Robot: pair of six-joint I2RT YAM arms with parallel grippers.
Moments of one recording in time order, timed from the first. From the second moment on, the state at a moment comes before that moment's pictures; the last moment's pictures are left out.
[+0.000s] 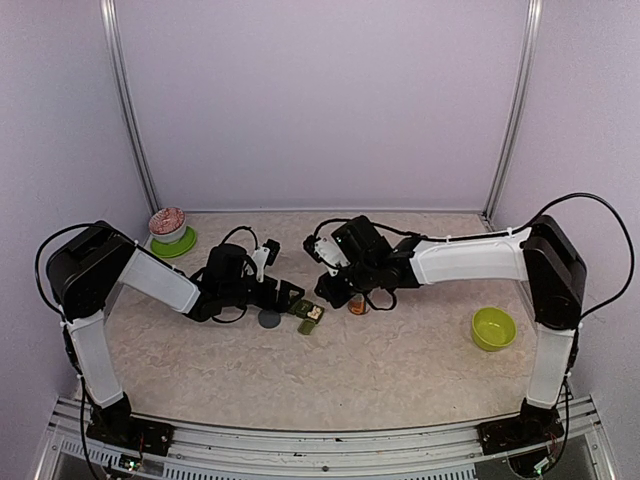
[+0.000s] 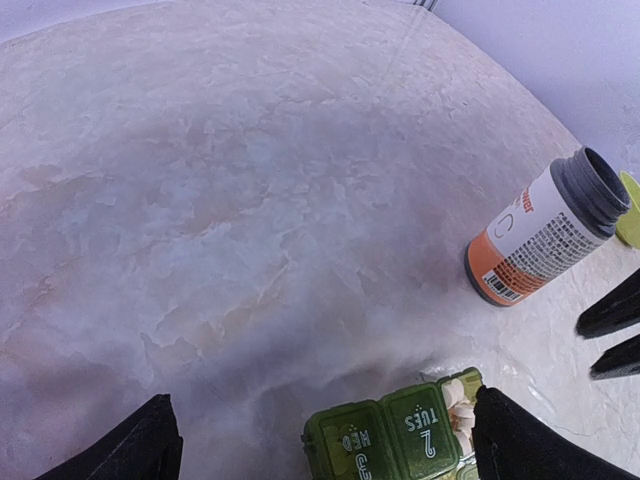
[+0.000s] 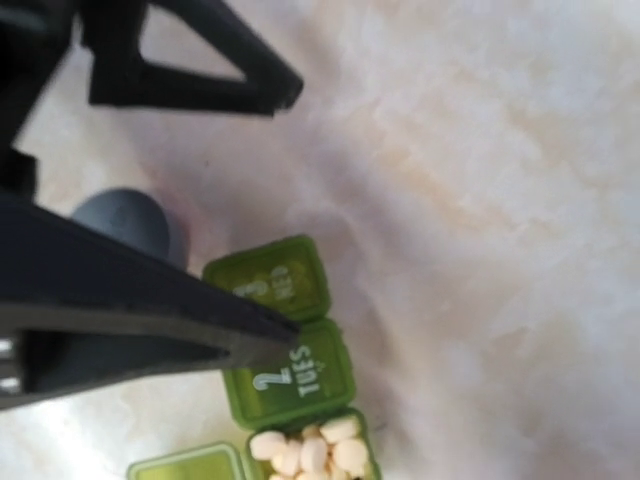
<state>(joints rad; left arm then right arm) -0.61 1.89 0.82 0.58 0.25 -0.23 0.90 1.95 1.37 -0.20 -0.04 0.09</state>
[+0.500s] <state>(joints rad) -0.61 1.89 0.82 0.58 0.25 -0.23 0.77 1.72 1.26 -0.21 0.03 0.07</state>
